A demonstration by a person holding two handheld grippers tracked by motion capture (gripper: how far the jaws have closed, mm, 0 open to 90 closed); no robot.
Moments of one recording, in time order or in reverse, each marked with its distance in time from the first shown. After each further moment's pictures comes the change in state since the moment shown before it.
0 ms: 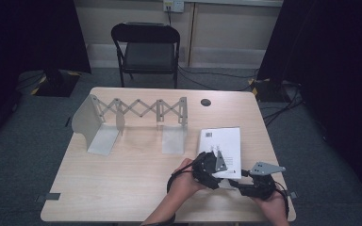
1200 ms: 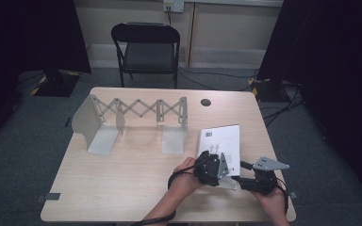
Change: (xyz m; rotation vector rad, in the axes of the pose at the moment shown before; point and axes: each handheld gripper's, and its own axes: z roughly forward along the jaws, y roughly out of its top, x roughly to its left) left arm -0.004 0.001 0.003 -0.060 0.127 0.130; right arm -0.006 0.009 -0.003 -0.069 -0.097 0.042
